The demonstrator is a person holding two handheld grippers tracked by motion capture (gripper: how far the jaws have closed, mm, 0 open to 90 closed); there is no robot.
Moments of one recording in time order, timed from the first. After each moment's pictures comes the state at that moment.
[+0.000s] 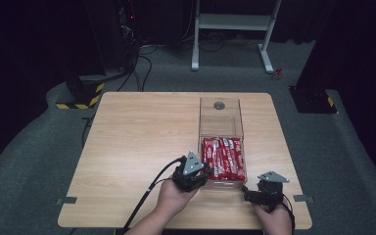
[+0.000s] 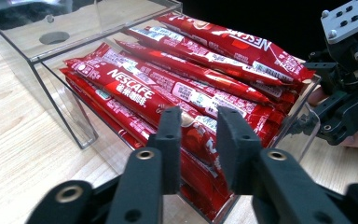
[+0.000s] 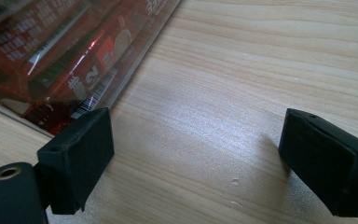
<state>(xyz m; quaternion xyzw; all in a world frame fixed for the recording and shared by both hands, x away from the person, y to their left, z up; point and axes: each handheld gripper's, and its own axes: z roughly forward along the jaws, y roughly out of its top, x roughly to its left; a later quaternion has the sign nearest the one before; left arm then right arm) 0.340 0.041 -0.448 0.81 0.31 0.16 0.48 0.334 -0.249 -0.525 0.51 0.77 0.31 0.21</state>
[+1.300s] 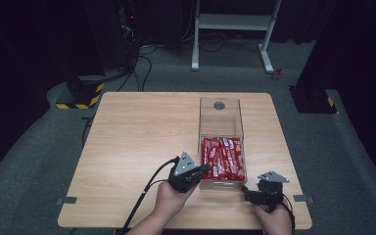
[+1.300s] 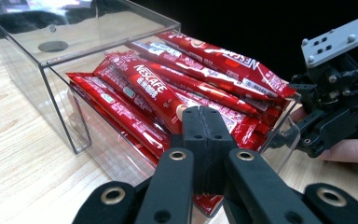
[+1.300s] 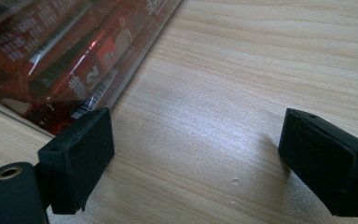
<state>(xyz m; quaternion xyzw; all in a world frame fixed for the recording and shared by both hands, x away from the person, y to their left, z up) 0.335 0.054 -0.446 0.78 0.32 0.15 0.52 0.334 -0.248 -0.525 0.51 0.77 0.31 0.21</state>
